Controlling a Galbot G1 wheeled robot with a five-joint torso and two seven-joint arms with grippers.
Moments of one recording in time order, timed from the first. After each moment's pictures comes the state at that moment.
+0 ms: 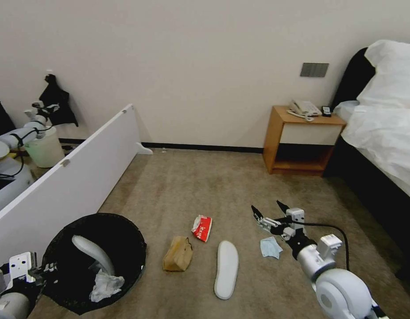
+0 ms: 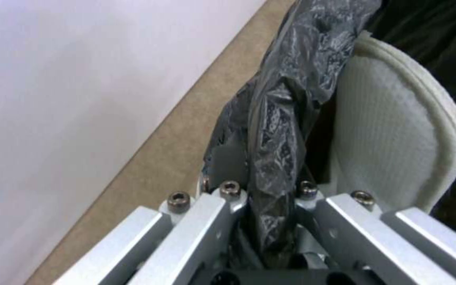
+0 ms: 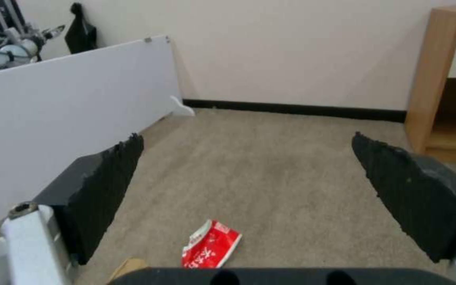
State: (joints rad) left arm 1.71 -1.14 -1.04 -2.33 -0.93 0.73 -0.42; right arm -1.33 1.02 0.42 2.04 0.60 -0.14 0.02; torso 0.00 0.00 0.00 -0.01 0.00
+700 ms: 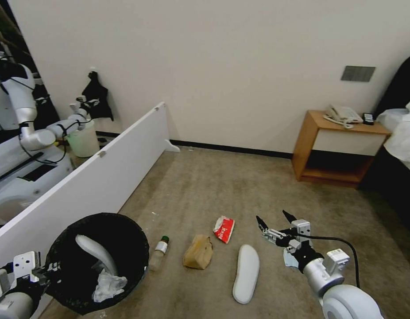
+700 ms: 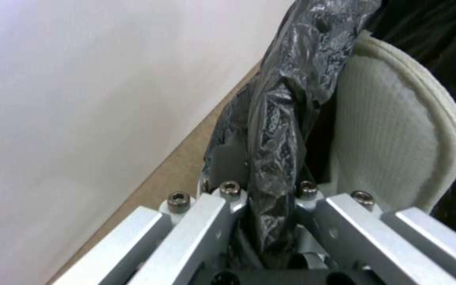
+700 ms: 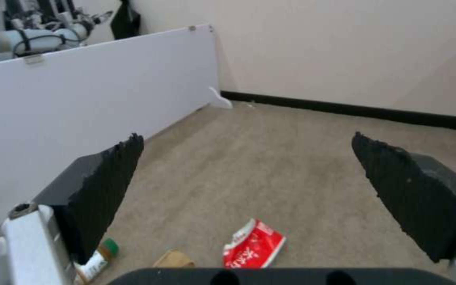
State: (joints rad) left arm 1.71 -1.14 -1.03 -2.34 -0.91 0.73 -0.42; right arm -1.40 1.03 0.45 2.06 0.56 -0.12 0.01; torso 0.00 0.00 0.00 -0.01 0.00
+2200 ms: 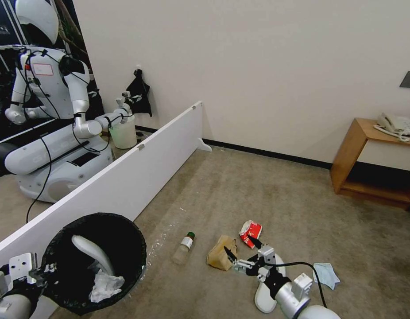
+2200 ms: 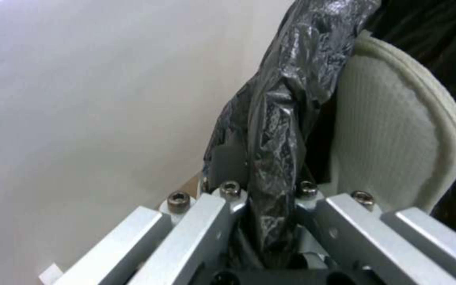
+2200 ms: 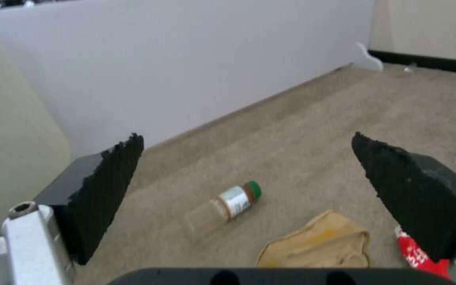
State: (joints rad) left arm 1.72 -1.17 -1.03 -2.36 -0.89 0.73 -0.44; right arm -1.37 0.99 0.18 1.91 0.52 0.04 -0.10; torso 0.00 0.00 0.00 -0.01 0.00
